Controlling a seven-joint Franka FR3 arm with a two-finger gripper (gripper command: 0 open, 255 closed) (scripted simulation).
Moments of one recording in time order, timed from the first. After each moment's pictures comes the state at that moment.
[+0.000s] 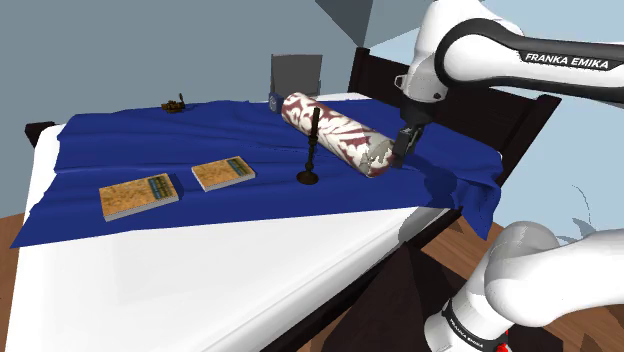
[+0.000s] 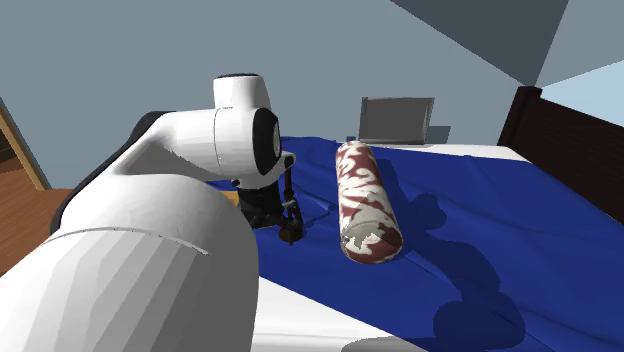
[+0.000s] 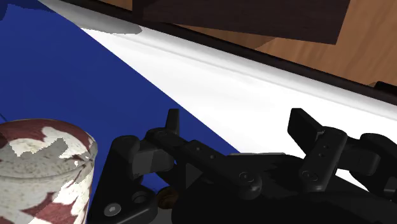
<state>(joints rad) -0.01 -0.74 -0.06 -2.37 -0.10 1.60 -0.16</state>
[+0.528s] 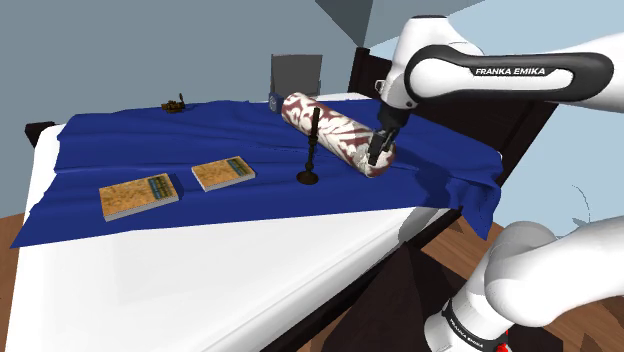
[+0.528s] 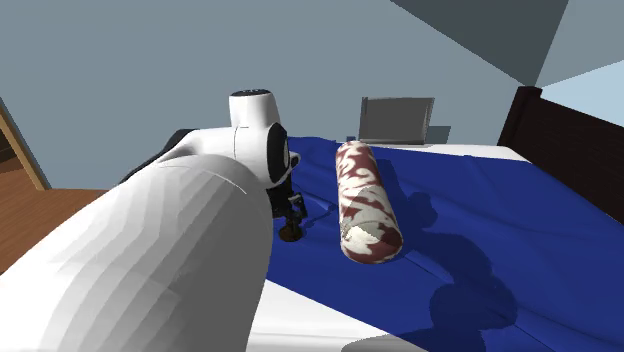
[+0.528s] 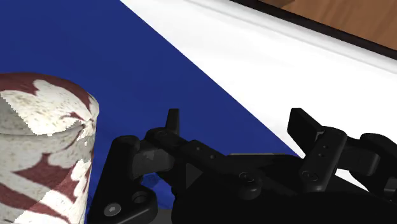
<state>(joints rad) -0.01 -0.60 -0.09 -2.38 -0.12 1.85 -0.18</state>
